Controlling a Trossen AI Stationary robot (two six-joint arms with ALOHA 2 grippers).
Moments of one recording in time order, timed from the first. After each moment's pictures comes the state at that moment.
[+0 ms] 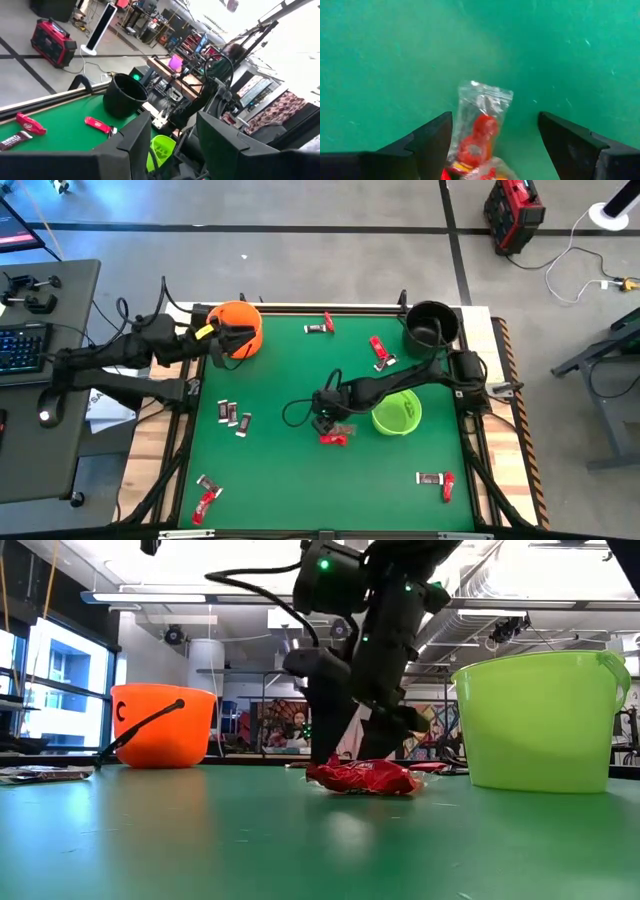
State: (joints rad) left arm 0.06 0.72 0.93 -0.26 -0.28 -0.63; right arm 0.10 2.04 1.38 -0.53 0.03 0.89
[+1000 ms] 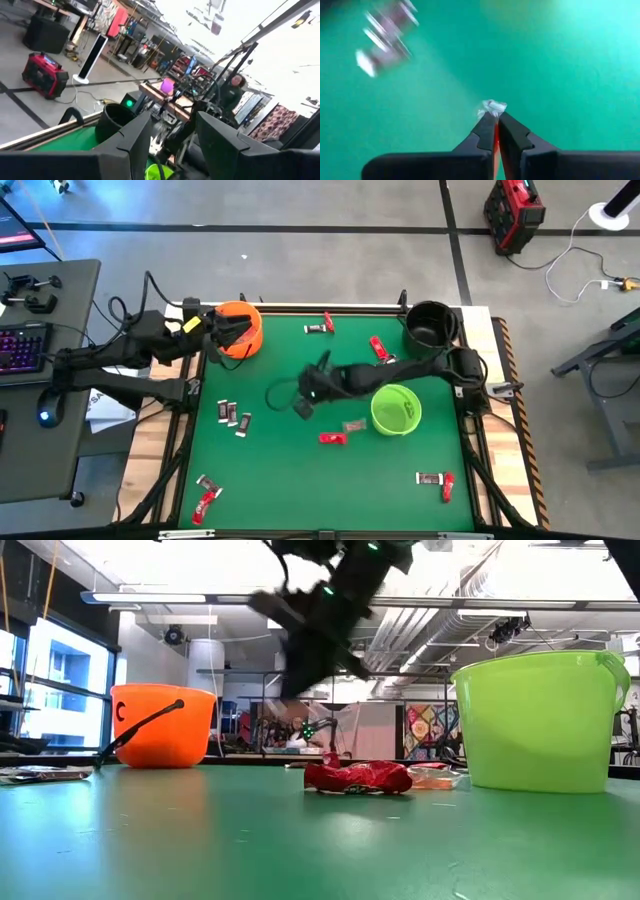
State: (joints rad) left arm 0.06 0.72 0.93 -0.10 -0.30 -0.54; right arm 0.07 2.04 1.61 -0.50 0.25 0.62
